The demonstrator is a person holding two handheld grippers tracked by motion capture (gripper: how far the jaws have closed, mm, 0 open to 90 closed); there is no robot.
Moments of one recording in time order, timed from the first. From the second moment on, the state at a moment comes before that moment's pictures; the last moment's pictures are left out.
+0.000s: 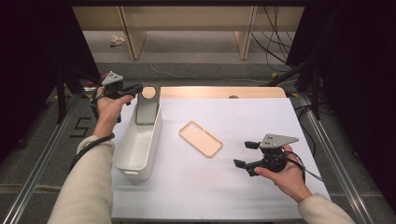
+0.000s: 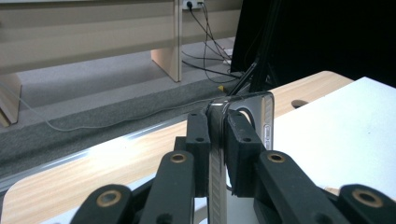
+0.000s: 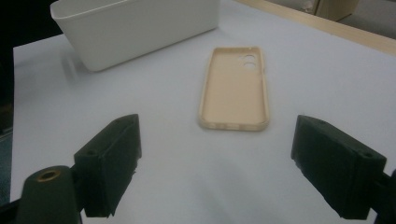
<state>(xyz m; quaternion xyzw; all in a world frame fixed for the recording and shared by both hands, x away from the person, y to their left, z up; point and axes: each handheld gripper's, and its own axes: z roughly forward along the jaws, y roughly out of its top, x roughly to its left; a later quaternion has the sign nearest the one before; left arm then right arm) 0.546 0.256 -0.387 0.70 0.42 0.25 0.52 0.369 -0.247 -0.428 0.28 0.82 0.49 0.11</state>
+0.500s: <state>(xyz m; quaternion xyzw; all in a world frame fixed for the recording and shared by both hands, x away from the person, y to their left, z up) 0.549 0.259 -0.396 0.71 0.44 0.26 0.49 0.369 -0.246 -0.428 0.28 0.82 0.49 0.11</state>
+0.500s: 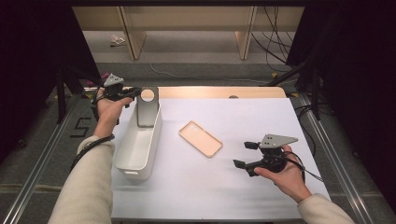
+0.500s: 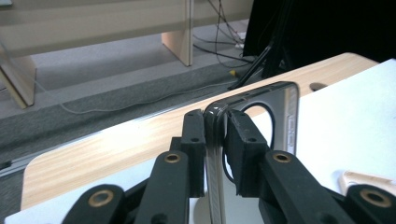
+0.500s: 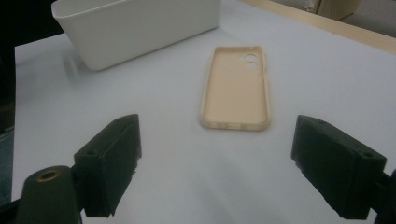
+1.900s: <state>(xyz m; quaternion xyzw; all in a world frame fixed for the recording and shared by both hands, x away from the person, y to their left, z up) 0.510 0.260 -0.384 0.72 0.49 0.27 0.40 0.368 -0.246 -0.427 0.28 0.82 0.48 0.11</state>
